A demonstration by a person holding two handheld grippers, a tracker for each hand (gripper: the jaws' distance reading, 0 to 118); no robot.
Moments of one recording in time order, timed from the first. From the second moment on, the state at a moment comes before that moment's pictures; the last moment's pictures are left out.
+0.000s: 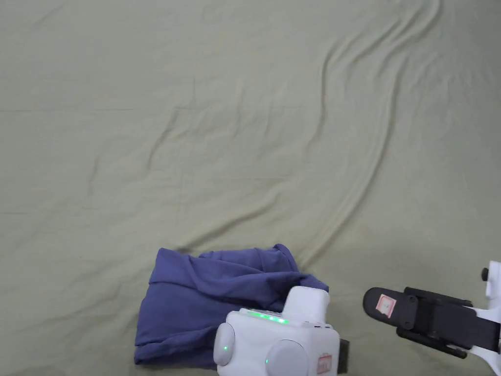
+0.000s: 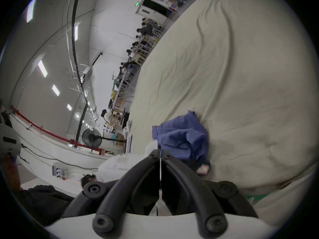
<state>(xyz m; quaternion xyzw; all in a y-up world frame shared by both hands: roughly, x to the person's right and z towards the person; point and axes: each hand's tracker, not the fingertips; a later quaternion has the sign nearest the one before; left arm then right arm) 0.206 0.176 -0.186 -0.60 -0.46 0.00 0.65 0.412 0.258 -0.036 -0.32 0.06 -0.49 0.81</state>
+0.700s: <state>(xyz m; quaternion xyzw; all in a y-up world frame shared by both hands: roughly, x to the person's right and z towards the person) -0.007 0.220 -0.324 -0.58 -0.23 0.11 0.77 0.297 0.158 -0.196 -0.58 -0.05 -0.24 0.77</state>
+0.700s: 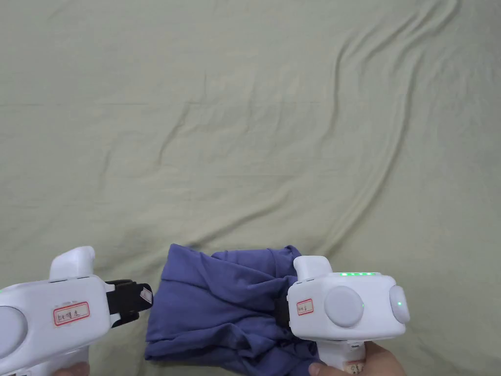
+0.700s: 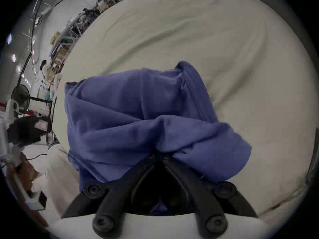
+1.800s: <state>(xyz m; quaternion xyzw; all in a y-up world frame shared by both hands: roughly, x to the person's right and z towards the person) -0.065 0.238 -0.383 -0.55 -0.19 0.04 0.81 0.263 0.241 -0.214 -0.49 0.04 -0.27 0.83</state>
